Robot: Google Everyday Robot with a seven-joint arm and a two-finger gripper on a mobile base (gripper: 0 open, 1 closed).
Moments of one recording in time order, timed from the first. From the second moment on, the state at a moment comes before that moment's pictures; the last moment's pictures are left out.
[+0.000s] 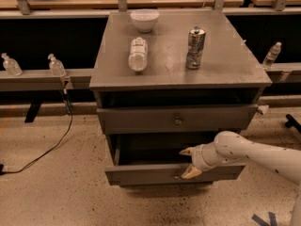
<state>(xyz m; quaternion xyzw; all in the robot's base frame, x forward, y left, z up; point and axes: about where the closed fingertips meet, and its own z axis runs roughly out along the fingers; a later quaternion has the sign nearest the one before) 0.569 -0.167 0.446 -0.70 0.66 0.08 0.28</state>
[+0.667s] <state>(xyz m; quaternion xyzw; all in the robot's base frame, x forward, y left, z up) 0.545 -0.161 0.420 -0.71 0.66 0.10 0.22</state>
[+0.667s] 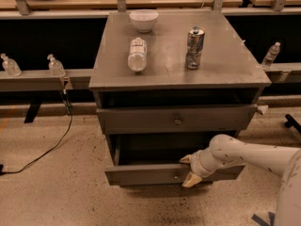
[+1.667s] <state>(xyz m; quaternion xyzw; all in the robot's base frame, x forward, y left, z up) 0.483 -0.195 0.438 -0.70 0.69 0.10 0.17</state>
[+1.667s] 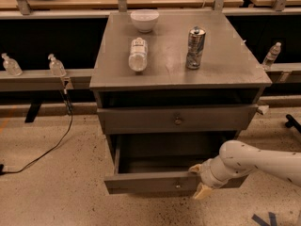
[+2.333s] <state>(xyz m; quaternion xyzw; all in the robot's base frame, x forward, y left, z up) 0.465 -0.192 0.446 -0.71 0.67 0.16 0.16</state>
